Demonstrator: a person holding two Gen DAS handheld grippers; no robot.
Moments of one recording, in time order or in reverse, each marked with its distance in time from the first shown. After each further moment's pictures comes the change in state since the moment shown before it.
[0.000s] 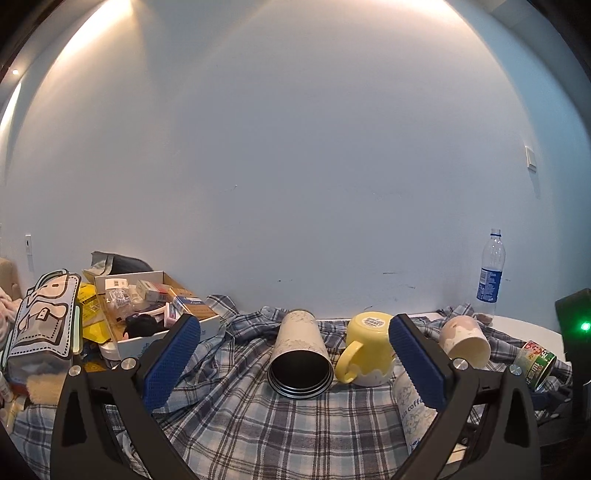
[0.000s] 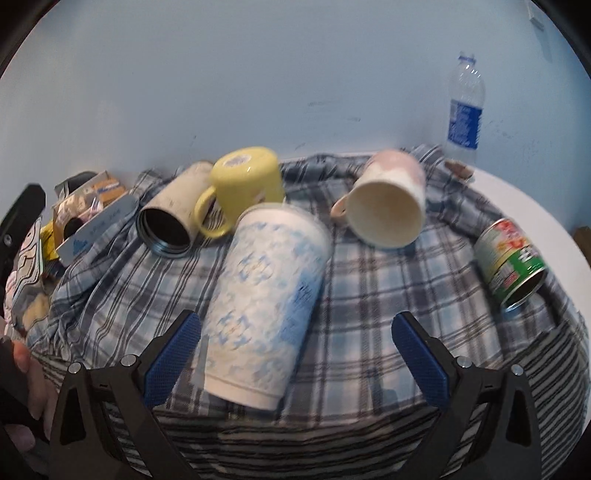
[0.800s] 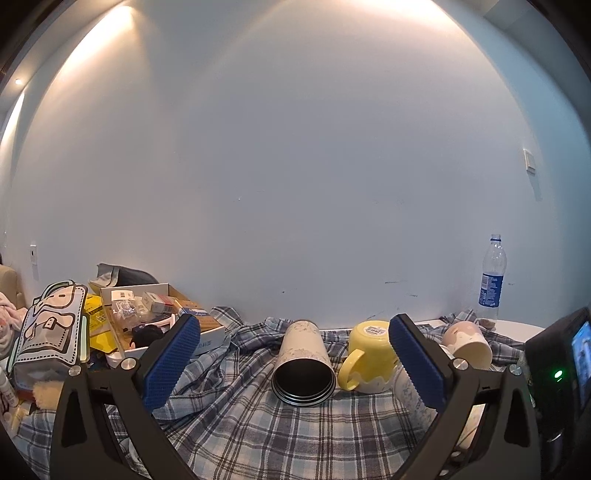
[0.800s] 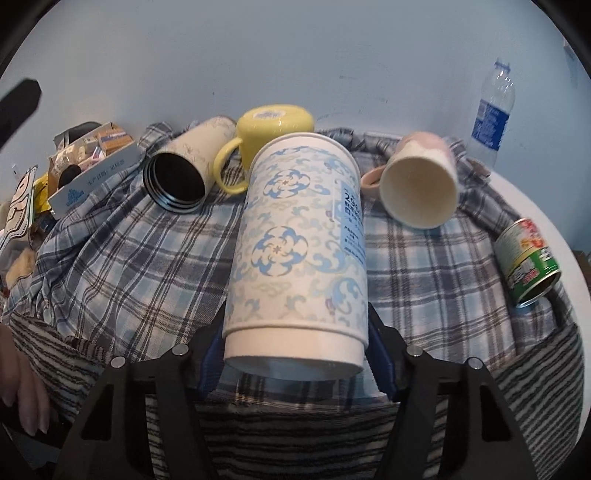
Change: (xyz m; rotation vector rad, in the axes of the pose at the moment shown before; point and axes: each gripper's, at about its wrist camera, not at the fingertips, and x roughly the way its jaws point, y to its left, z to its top) left arm -0.009 0.000 0.001 0.011 -0.054 0.017; right arm 0.004 0.025 -0.017 -0.134 0.024 -0.069
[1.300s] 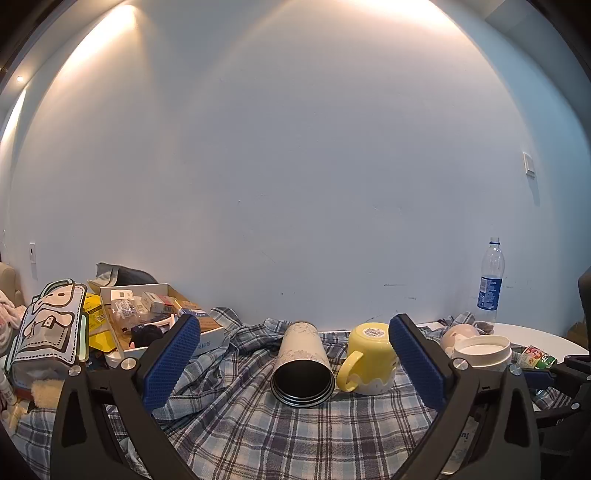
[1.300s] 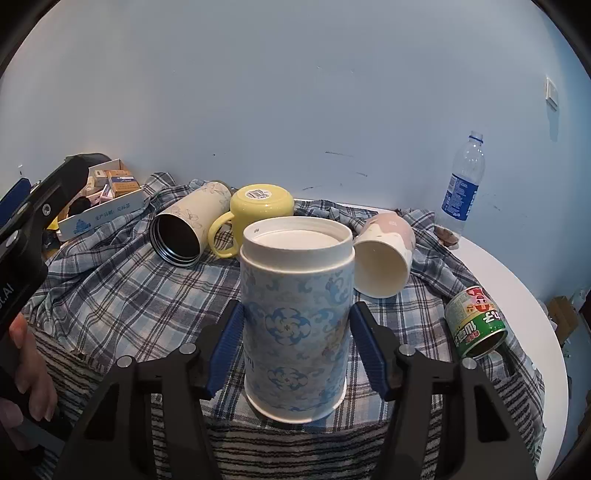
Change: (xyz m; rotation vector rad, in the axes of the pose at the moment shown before) left arm -0.001 0.001 0.001 -0.007 -0.004 -0.004; right arm -0.040 0.002 0.017 -0.080 -0.196 -0.058
